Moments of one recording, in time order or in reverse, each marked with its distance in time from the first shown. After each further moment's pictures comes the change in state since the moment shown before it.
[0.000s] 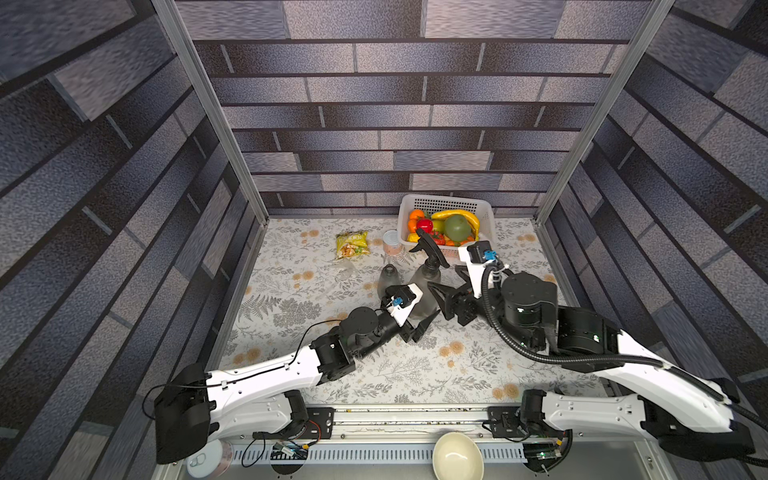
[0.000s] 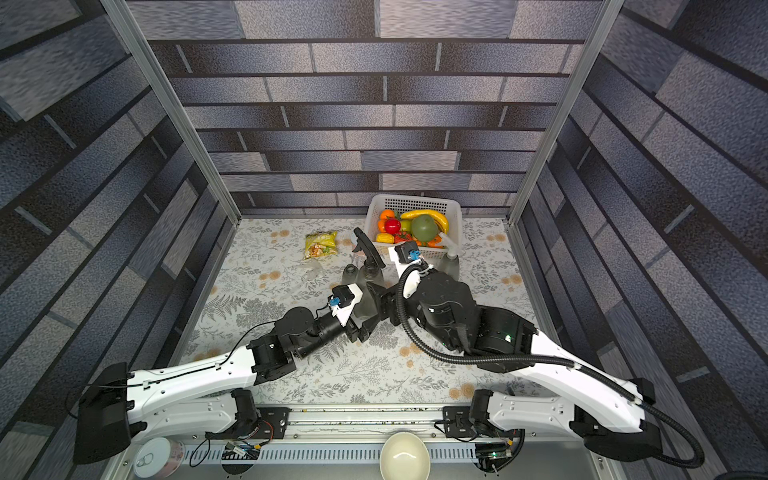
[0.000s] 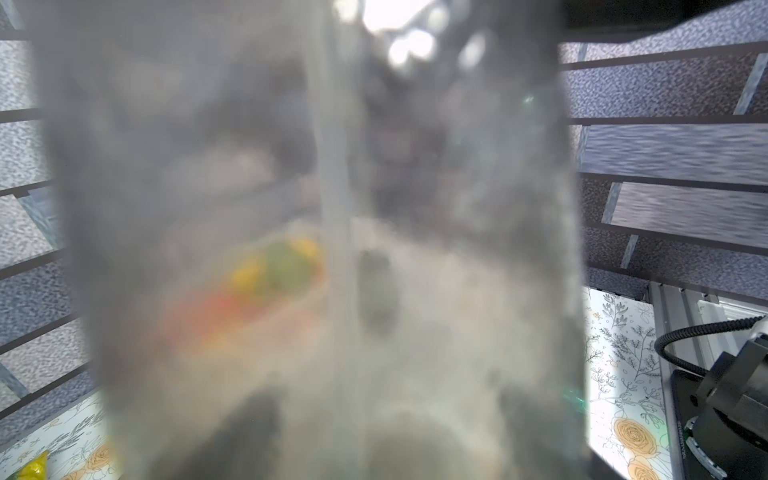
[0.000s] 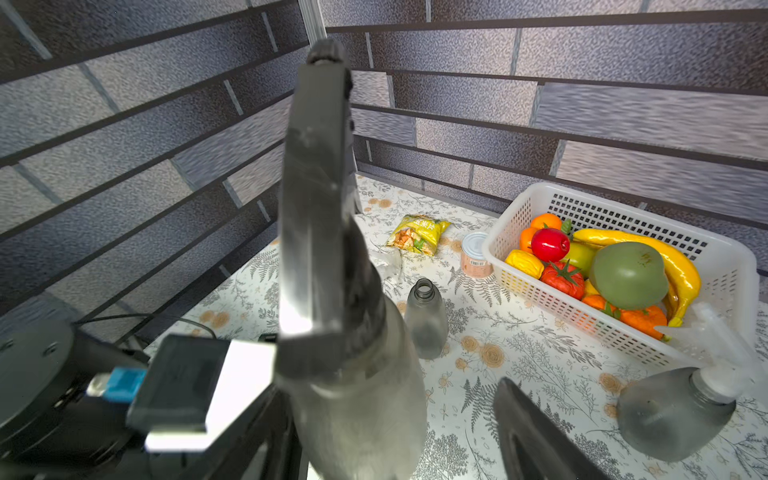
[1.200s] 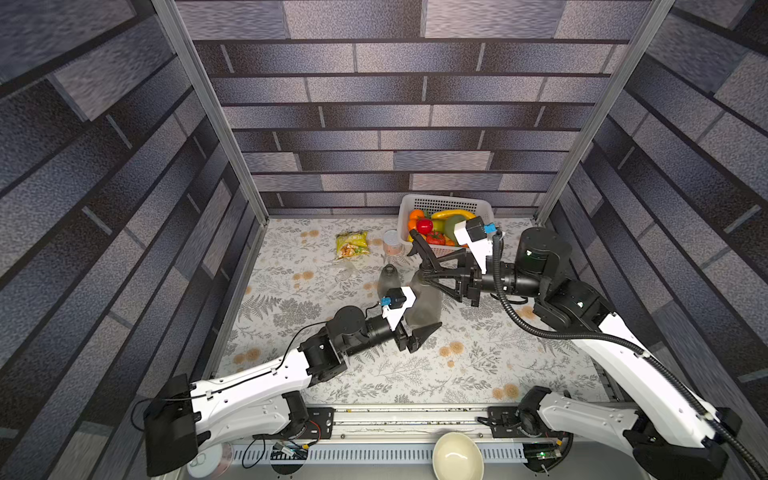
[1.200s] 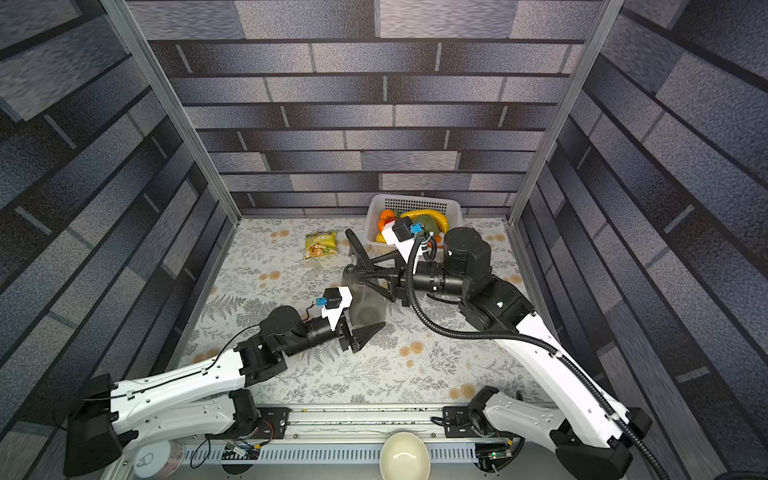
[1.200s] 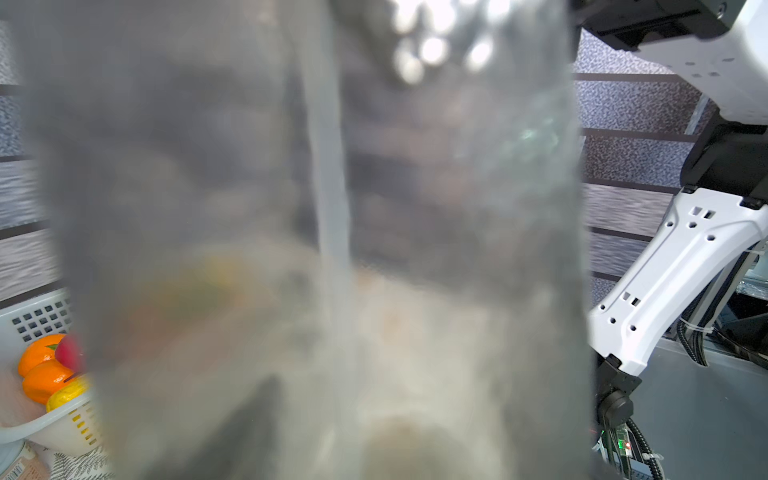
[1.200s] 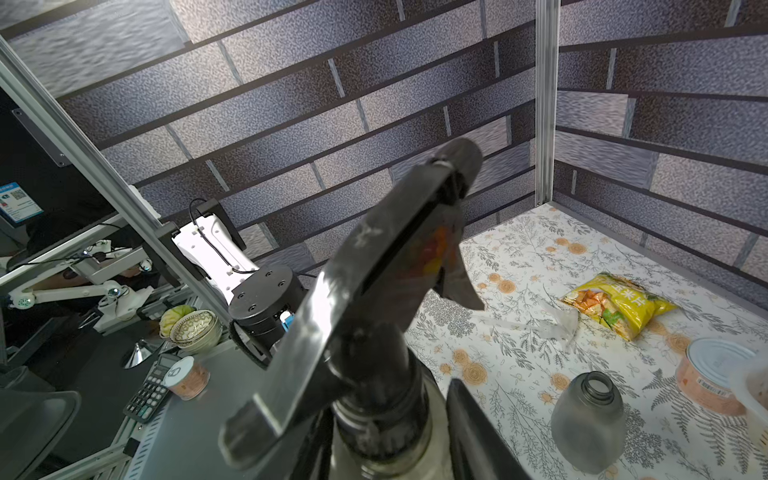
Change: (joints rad) left arm 0.024 -0.072 -0.010 -0.017 0.271 -0.130; right arm -0.466 0.124 0.009 0.256 -1.098 -0.113
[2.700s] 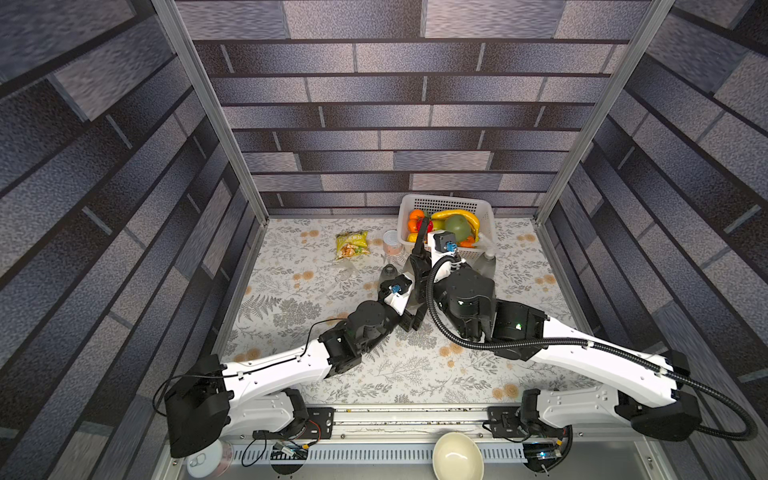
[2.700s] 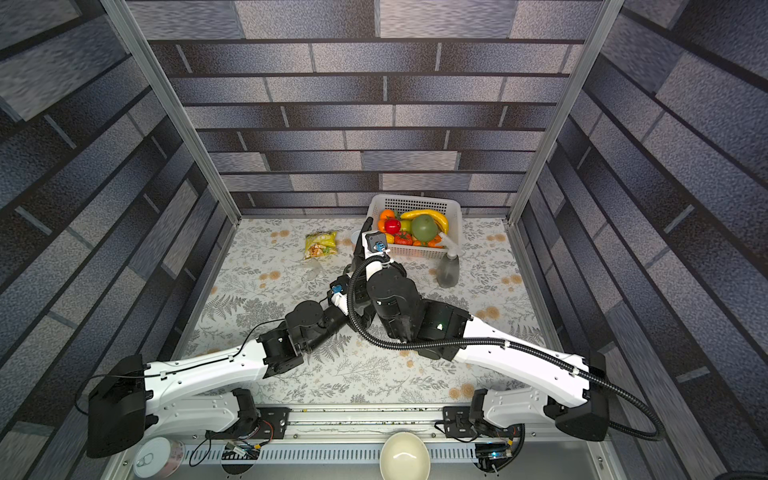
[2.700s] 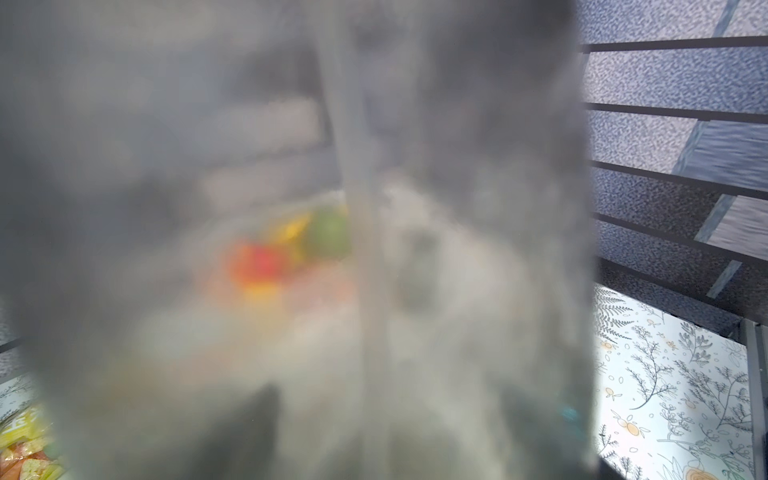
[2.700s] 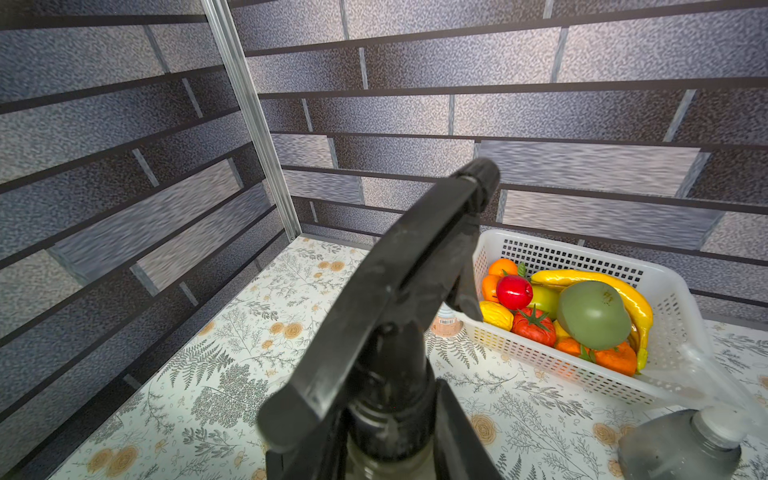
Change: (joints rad) left arm 0.005 0.174 0.031 0.039 -0.402 0.048; right arm 0.481 0.161 -0.033 0.144 1.410 0.076
